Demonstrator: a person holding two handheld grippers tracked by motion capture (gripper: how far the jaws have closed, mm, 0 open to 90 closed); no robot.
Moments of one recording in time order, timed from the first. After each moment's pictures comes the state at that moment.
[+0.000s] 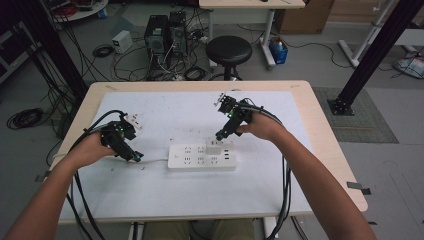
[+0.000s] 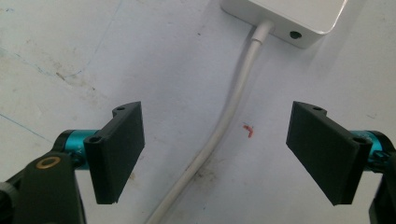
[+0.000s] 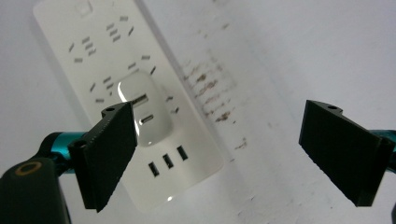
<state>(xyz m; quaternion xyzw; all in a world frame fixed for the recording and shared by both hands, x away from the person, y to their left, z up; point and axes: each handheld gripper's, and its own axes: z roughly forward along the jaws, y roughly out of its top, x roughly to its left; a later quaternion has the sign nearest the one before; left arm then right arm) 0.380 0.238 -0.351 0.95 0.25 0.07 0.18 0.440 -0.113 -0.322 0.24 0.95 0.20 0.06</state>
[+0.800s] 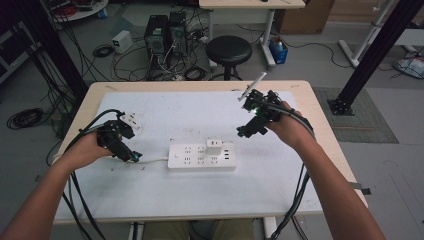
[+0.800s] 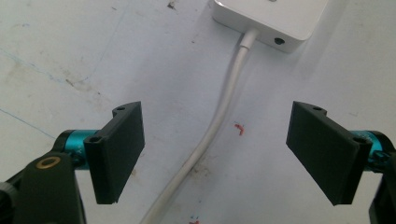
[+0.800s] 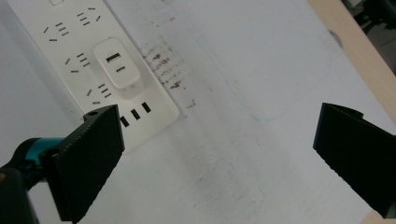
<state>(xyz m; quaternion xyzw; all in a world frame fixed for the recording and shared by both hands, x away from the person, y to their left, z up) 0.368 0.238 -0.335 0.95 0.24 0.09 0.20 0.394 -0.169 -0.269 0.26 0.93 0.21 0.17</state>
